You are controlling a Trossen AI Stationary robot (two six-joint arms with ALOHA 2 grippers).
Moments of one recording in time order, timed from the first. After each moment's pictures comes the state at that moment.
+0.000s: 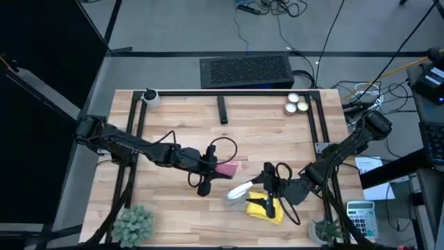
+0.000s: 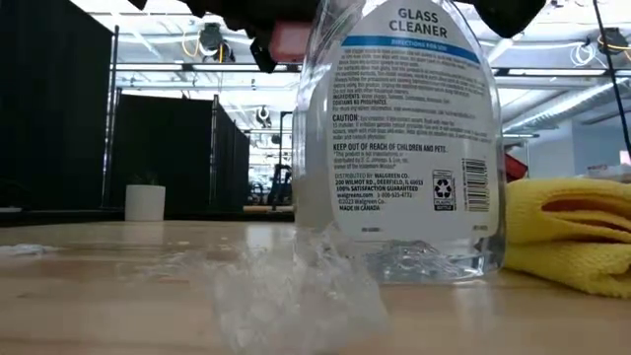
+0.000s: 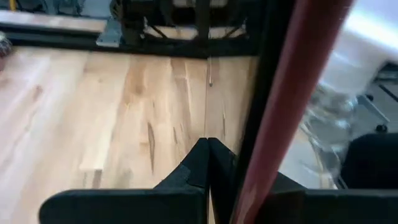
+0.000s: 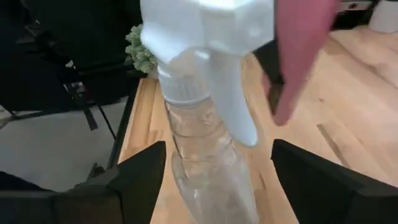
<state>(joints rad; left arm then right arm) -0.24 1.51 0.92 0.20 -0.01 -0.18 0.65 1.39 0.86 0.08 0.58 0.50</state>
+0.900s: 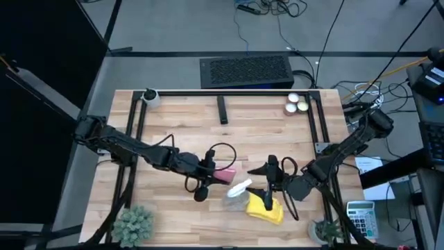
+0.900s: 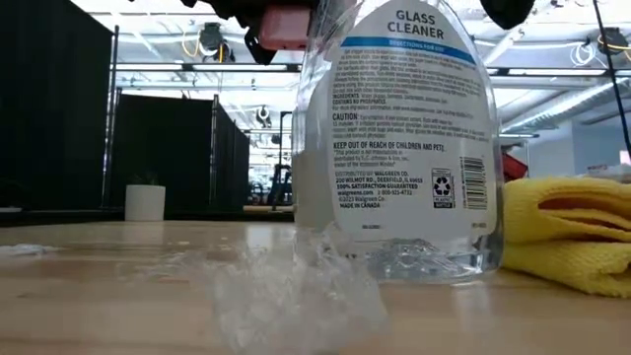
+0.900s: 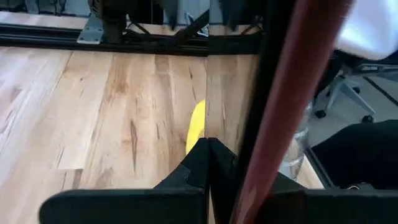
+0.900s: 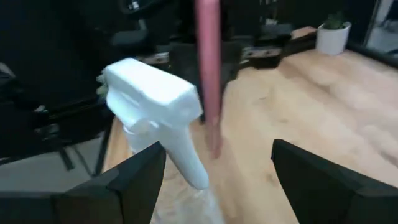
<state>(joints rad) -0.28 1.50 0.92 0.21 -0.01 -0.18 0.63 1.34 0.86 0.09 0.73 0.50</state>
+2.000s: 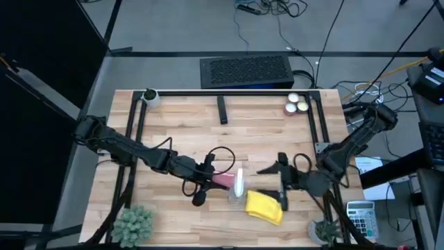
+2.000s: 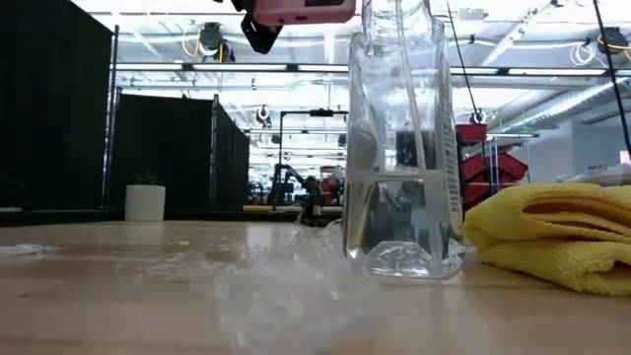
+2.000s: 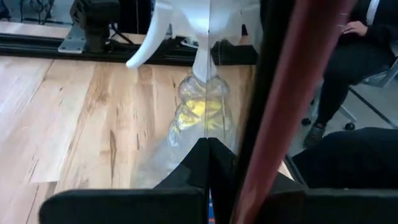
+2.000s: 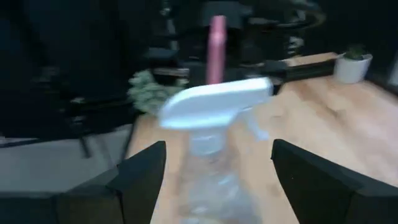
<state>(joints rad) -0.31 1.49 0.92 0.24 -0.01 -0.20 0.76 1.18 0.86 0.00 0.71 0.43</state>
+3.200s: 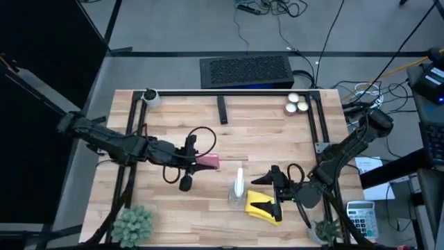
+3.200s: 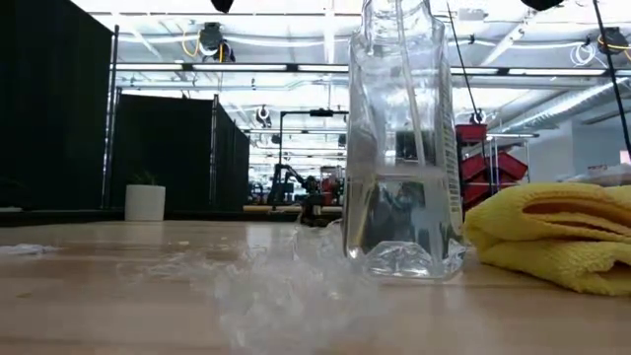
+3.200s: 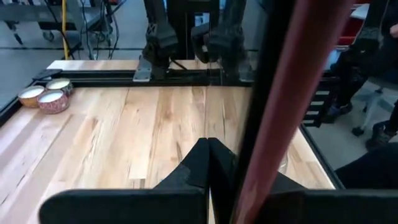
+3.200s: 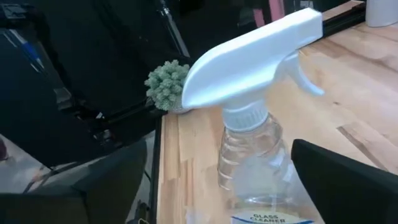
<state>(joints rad) -0.28 1.21 0.92 -0.01 -0.17 -0.10 0.74 1.33 0.86 0.14 0.70 0.66</state>
